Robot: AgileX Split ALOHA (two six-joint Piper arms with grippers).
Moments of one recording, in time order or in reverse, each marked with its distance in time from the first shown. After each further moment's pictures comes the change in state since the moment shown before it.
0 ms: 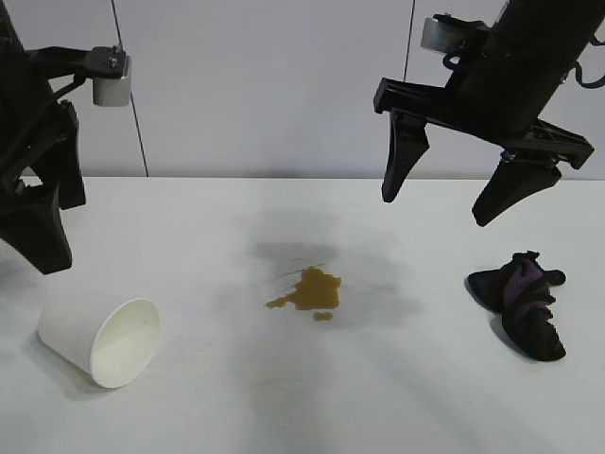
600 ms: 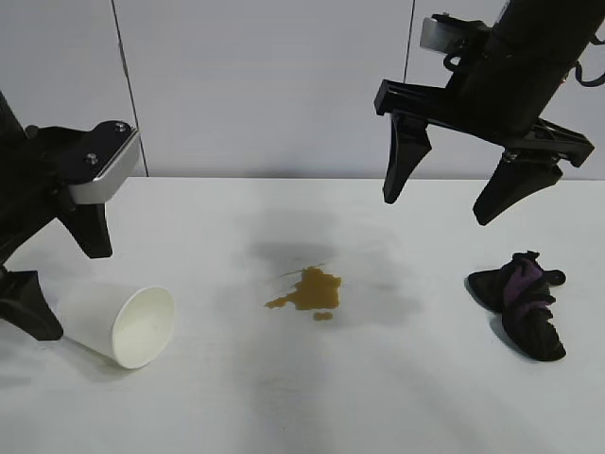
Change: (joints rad) left arm 0.000 0.000 0.155 -0.235 -0.346 0.447; right arm 0.000 0.000 0.000 -0.003 0.000 -0.022
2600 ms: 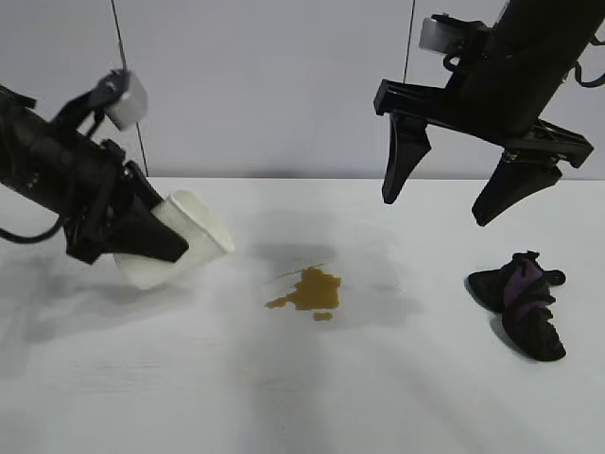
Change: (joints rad) left arm 0.364 0.111 -0.022 -1.131 0.547 0.510; right arm 0.000 0.000 0.000 0.014 -0.019 -0.002
